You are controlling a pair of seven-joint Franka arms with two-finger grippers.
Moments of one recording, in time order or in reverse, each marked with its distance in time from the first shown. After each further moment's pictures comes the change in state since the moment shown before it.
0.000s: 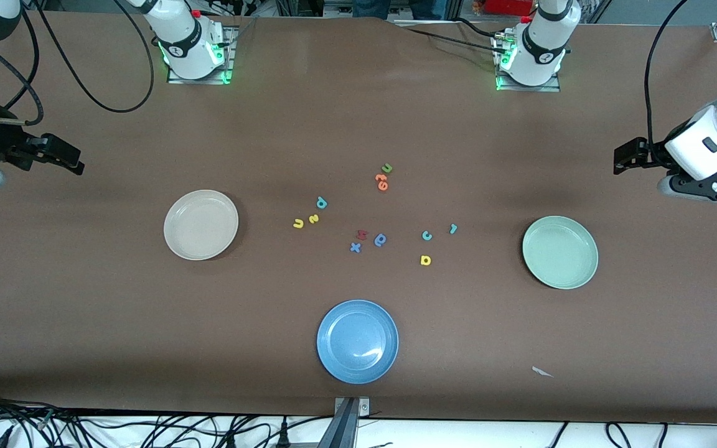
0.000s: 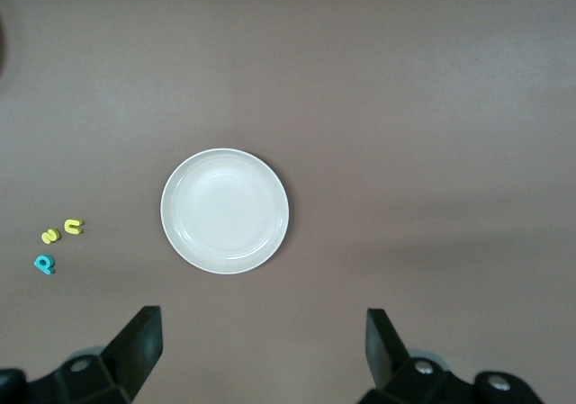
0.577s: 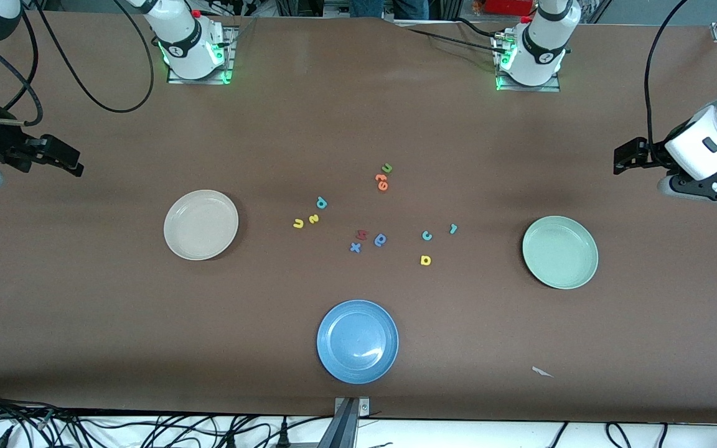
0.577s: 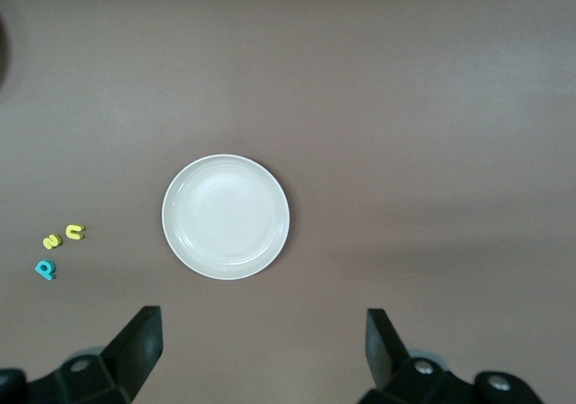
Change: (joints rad) left arm 0.000 0.000 0.000 0.000 0.000 0.000 0.000; right arm 0.000 0.000 0.000 0.000 0.000 0.014 0.000
